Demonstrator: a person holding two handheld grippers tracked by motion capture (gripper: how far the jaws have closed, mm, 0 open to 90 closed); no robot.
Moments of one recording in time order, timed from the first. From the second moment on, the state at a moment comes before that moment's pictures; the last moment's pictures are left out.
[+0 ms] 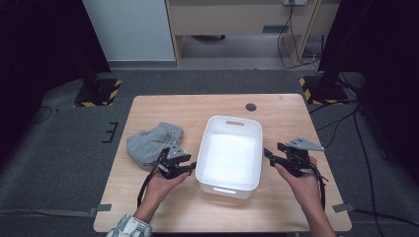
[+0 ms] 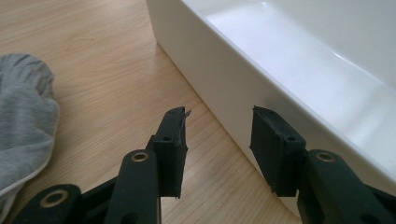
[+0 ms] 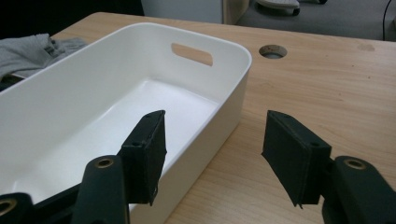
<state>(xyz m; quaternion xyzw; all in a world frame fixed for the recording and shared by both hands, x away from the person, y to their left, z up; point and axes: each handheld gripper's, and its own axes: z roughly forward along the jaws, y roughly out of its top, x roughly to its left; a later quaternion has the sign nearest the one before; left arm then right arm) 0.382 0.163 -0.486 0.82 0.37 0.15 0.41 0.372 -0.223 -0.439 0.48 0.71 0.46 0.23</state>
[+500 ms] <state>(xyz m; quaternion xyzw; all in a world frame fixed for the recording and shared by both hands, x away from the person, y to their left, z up) 0.382 0.157 -0.487 0.82 0.36 0.15 0.42 0.373 -0.208 -0.430 0.48 0.72 0.46 0.21</state>
